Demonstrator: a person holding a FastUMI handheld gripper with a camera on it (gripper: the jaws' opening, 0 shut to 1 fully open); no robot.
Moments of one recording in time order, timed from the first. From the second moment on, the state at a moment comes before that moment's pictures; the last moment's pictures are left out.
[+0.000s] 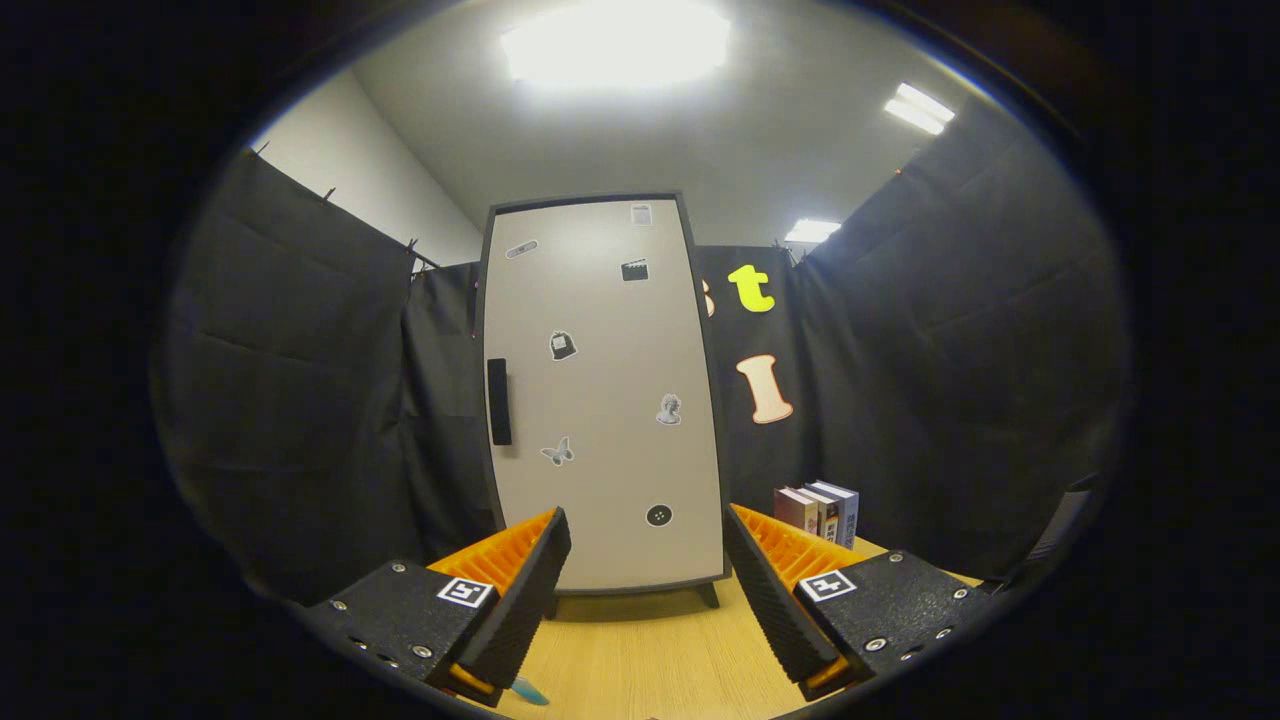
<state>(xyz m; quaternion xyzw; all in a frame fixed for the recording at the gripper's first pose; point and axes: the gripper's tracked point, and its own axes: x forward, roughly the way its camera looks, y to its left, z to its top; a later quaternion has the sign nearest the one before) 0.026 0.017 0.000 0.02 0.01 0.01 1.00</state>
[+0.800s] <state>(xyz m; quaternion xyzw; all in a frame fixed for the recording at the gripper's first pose) 0.149 0.074 0.053 0.04 -0.01 0.08 1.00</state>
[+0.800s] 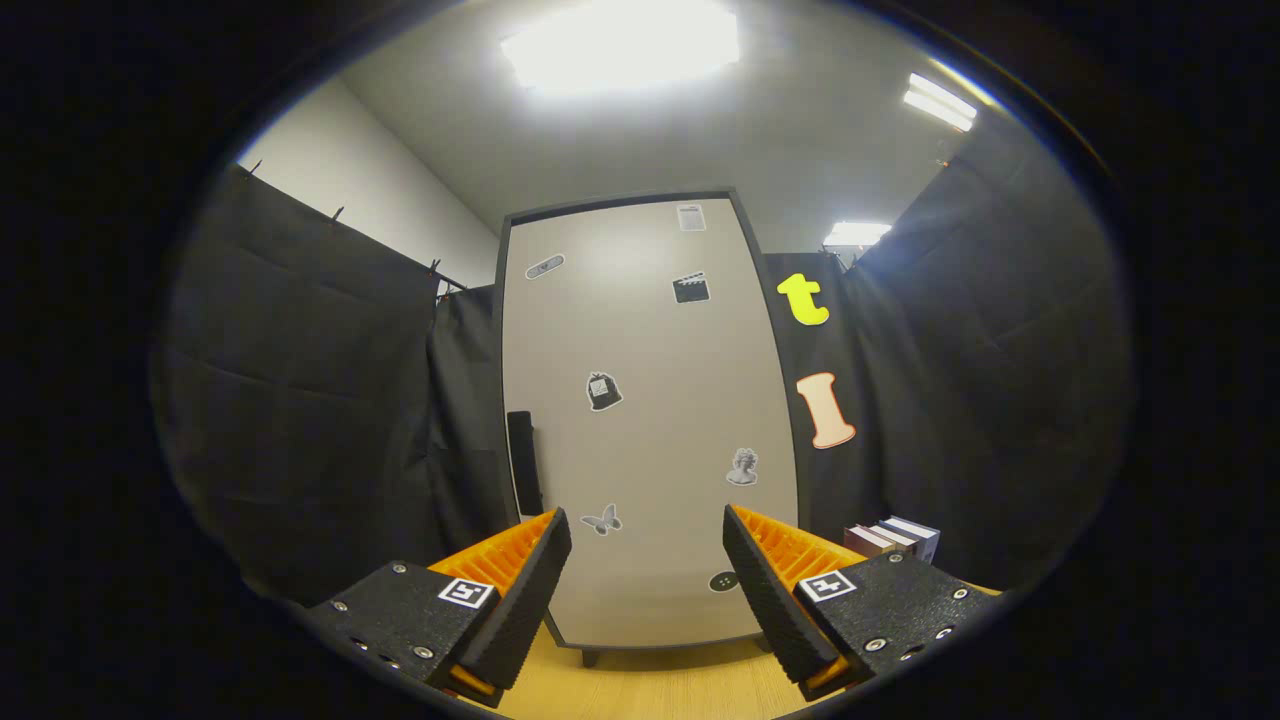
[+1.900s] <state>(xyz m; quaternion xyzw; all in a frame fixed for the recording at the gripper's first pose) 0.288 0.220 0.047 0.03 0.05 0.17 0.98</state>
